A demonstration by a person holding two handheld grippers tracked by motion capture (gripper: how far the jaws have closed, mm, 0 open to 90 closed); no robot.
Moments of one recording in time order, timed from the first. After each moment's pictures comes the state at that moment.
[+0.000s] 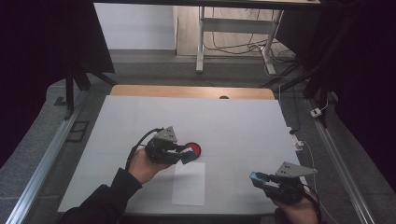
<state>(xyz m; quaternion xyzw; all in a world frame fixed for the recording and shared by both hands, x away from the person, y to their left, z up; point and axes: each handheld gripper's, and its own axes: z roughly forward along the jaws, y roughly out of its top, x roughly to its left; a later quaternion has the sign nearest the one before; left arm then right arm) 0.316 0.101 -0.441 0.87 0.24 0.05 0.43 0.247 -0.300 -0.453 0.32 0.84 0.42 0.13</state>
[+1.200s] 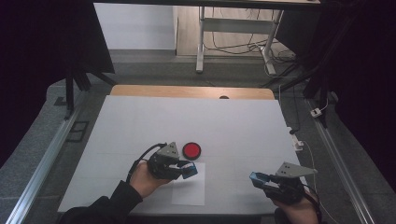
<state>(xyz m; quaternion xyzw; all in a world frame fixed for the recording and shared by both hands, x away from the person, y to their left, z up) 0.290 0.087 -0.471 0.89 0.22 0.03 0.41 0.246 -0.301 -0.453 0.32 0.84 0.42 0.13</state>
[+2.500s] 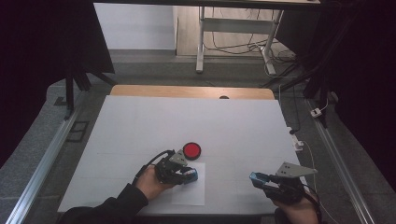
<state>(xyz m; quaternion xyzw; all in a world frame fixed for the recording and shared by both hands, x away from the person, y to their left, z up) 0.295 0.071 -0.502 0.91 0.22 0.03 0.35 0.246 -0.301 -0.453 0.32 0.84 0.42 0.13</state>
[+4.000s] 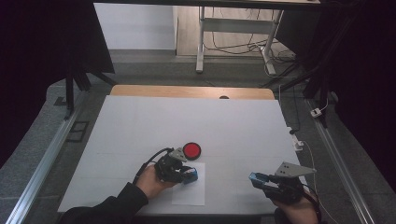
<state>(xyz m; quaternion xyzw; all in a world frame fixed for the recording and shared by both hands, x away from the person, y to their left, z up) 0.306 0.075 -0.506 0.90 0.25 -0.02 0.36 0.247 -0.300 -0.453 0.32 0.84 0.41 0.13</state>
